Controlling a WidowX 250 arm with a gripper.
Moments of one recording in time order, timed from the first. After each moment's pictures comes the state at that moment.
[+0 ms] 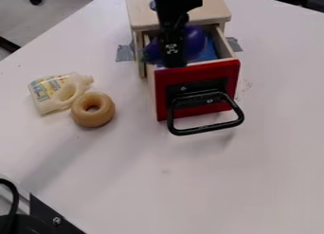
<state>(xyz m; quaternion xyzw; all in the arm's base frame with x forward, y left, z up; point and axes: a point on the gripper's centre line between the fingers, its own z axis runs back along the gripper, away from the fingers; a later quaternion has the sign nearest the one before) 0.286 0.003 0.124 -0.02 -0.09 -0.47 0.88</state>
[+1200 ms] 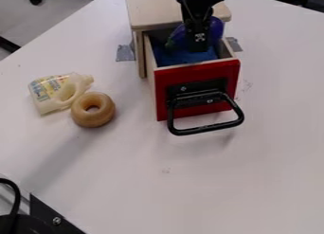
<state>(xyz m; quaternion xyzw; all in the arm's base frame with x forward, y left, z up) 0.353 0.012 0.100 0.02 -0.09 -0.45 0.89</state>
